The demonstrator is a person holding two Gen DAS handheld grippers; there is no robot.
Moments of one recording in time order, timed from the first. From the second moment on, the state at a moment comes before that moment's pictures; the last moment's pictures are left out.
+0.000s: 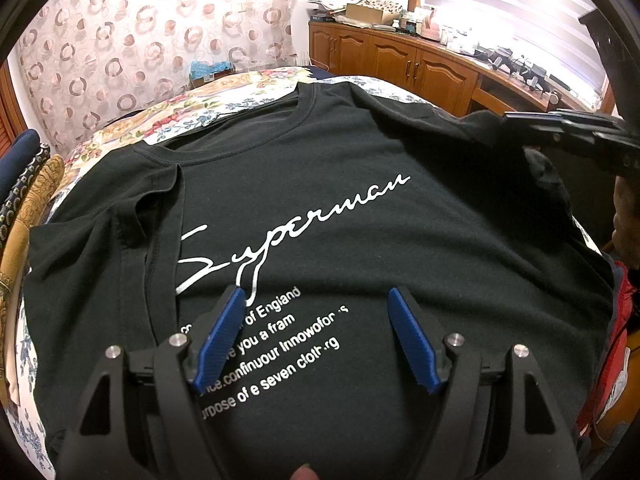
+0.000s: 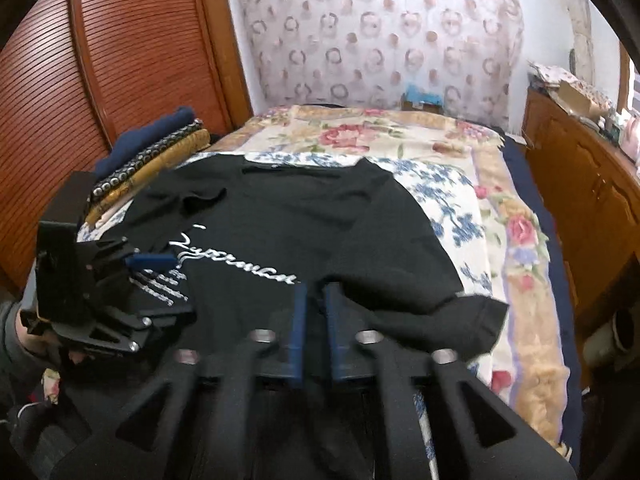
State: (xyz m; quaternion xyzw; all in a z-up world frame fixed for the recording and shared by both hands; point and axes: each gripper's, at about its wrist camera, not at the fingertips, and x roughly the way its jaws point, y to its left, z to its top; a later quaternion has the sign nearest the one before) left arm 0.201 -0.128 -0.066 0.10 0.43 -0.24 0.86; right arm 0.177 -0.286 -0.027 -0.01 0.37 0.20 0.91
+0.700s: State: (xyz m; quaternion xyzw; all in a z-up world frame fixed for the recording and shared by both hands) left arm 0.203 -0.128 -0.067 0.10 0.43 -0.24 0.87; right arm 0.205 -0.381 -0.074 0.07 0.43 0.09 0.90
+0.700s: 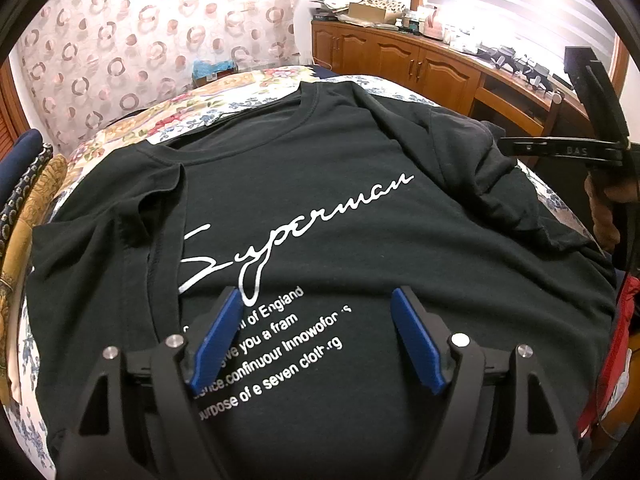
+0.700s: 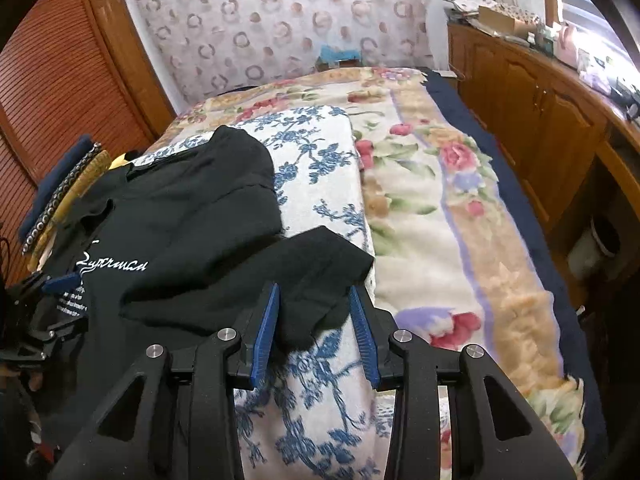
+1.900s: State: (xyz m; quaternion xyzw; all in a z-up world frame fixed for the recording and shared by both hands) left arm 0.161 -0.012 -0.009 0.01 0.35 -0.18 0.92; right arm 0.210 -0.216 0.024 -0.04 0.36 0.26 0.90
